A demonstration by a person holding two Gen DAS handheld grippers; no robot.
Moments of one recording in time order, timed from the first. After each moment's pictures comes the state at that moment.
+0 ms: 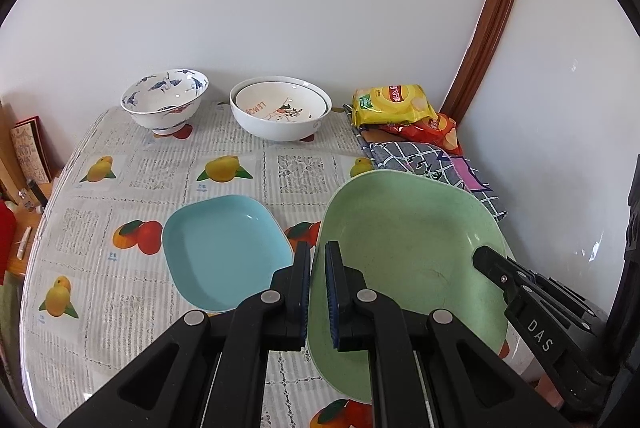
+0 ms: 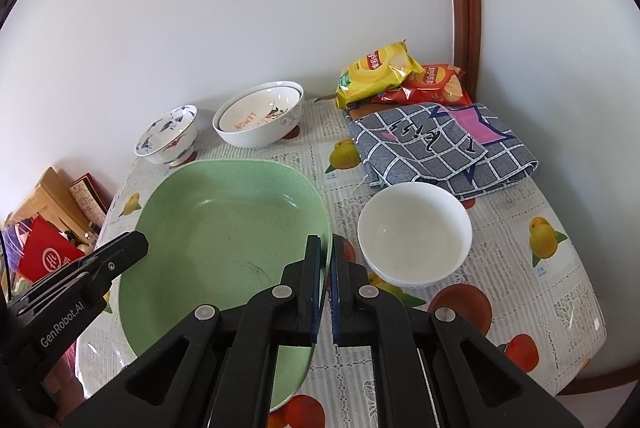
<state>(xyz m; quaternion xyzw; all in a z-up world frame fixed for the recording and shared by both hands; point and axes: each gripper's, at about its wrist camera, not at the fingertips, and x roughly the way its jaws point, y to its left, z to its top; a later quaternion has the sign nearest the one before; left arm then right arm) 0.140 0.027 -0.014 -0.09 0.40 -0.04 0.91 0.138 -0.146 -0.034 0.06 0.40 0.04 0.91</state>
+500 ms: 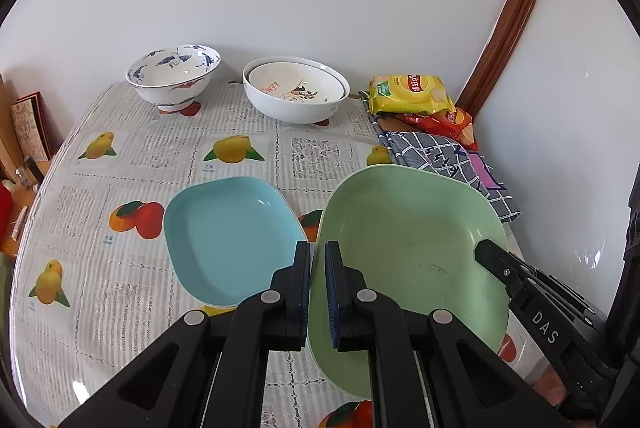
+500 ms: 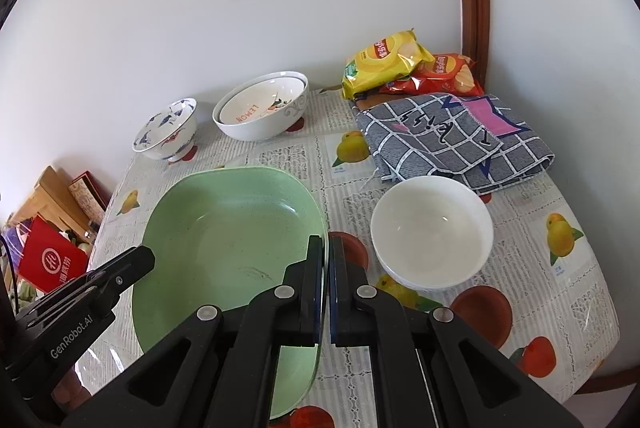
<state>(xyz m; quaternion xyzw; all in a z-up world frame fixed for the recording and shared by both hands) 0.153 0.044 -0.037 -0.11 0.42 -0.03 0.90 0.156 -0.134 -0.051 0.06 0.41 0.05 0.91</state>
